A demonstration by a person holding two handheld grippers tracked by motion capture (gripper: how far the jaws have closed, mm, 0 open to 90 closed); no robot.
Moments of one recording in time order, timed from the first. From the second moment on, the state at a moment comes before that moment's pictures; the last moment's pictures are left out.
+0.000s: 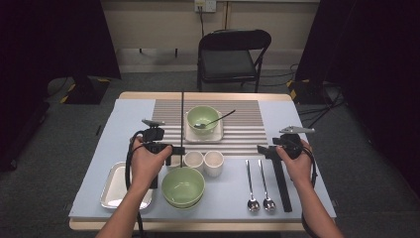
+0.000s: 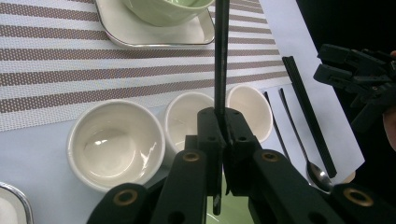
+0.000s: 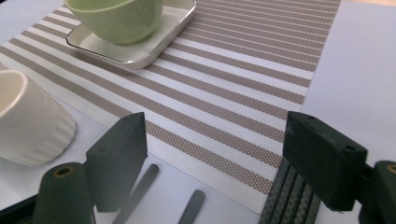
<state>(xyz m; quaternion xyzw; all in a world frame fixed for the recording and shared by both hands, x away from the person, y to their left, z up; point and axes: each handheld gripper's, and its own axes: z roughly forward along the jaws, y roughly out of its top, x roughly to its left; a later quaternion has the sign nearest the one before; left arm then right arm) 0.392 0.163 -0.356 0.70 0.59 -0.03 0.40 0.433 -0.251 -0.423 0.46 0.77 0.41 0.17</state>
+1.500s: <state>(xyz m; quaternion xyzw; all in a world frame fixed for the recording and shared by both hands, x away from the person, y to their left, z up) 0.424 0.170 -0.357 0.70 0.61 -0.03 0.38 0.423 -0.300 -0.456 0.51 0.74 0.39 0.19</state>
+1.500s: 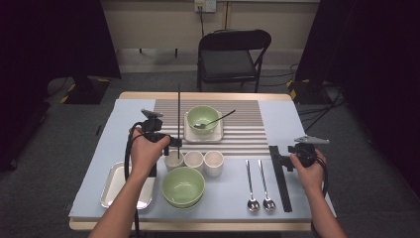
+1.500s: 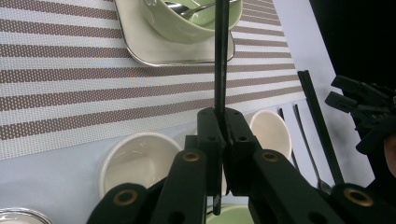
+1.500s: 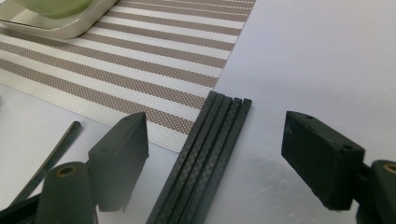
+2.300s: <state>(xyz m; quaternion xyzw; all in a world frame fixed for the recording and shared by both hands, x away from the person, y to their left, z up) 0.434 0.173 -0.358 0.69 0.62 -0.03 0.37 0.416 -0.321 -0.472 0.52 0.74 0.38 0.20</state>
